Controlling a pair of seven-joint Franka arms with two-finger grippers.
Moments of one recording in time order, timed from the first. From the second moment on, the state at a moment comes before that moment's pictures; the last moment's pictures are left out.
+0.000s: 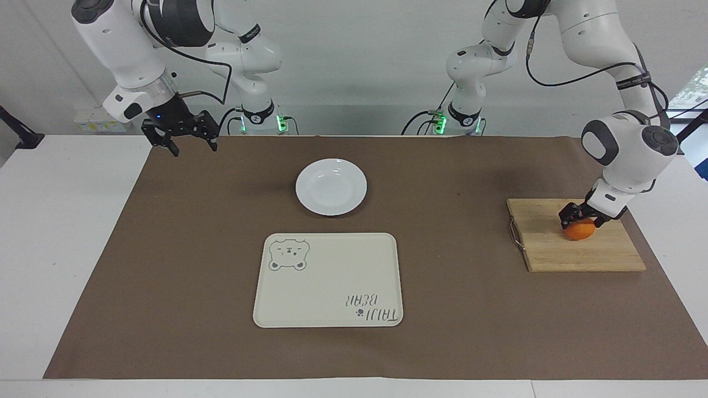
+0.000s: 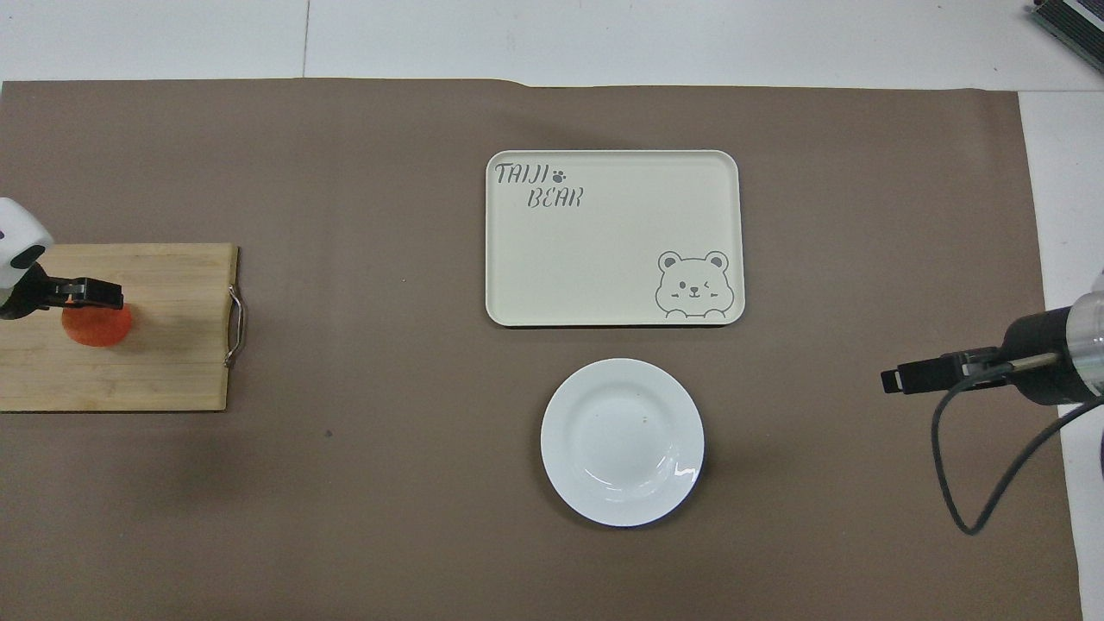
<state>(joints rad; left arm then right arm) 0.30 0.23 -0.06 -2.00 0.09 2.27 0.24 0.10 -0.15 -0.16 -1.86 0.07 1.71 -0.10</state>
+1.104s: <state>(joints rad) 0.28 0.15 -0.08 -1.98 0.13 2.17 0.24 0.07 -0.08 -0.16 -1.61 0.05 1.57 -0.02</state>
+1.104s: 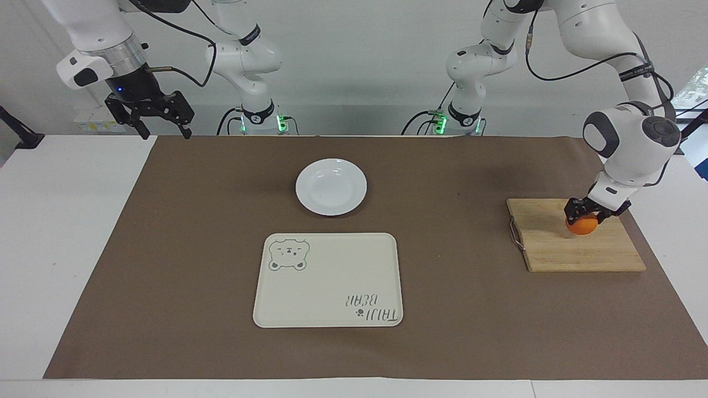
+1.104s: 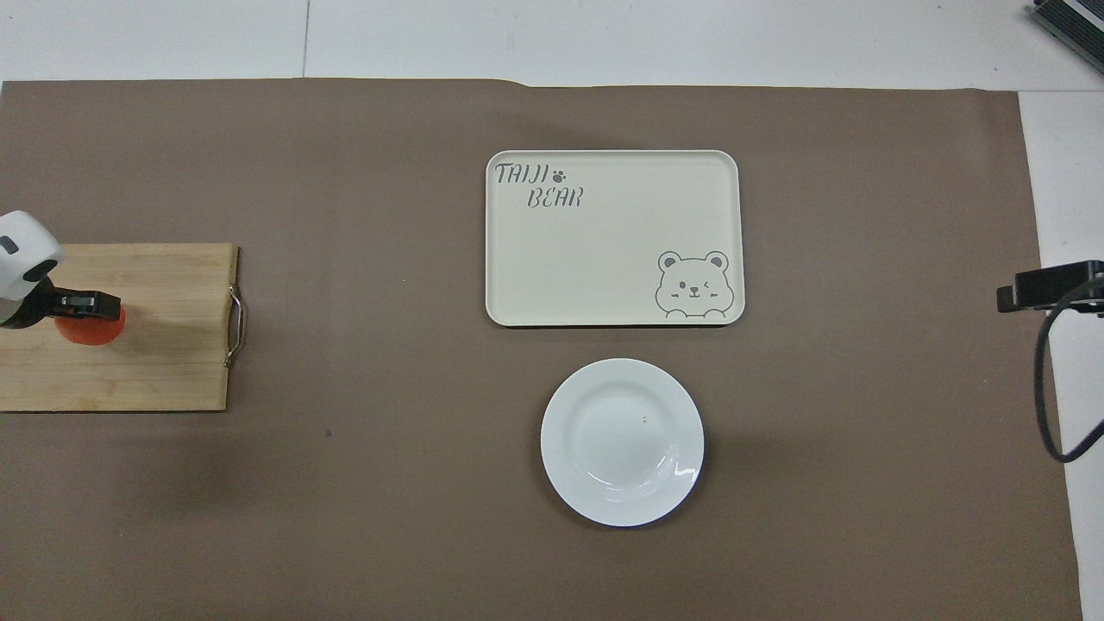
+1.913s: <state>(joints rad) -0.34 0.03 -0.11 -1.97 0.03 2.06 -0.08 0.10 -0.08 -0.15 -1.61 -0.05 1.56 -0.02</state>
